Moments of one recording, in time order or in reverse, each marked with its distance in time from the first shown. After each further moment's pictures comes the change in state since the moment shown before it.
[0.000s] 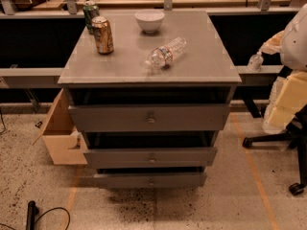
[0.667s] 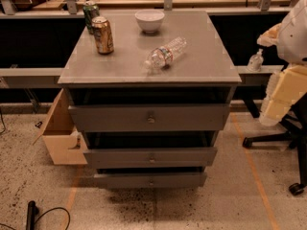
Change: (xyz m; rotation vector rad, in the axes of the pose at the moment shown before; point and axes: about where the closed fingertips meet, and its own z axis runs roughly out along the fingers) arm -0.008 -0.014 -0.001 0.034 -0.015 -0.034
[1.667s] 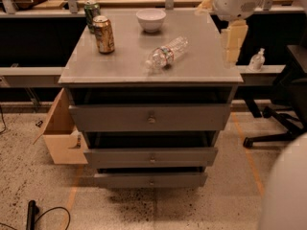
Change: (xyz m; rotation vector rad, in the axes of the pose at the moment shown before) arm -0.078 -0.151 0.072 -0.043 -0.027 -0.509
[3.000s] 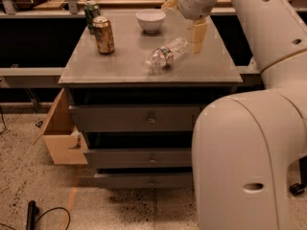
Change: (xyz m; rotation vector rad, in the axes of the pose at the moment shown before) arm -0.041 -0.104 0.066 0.092 -0.093 -0.234
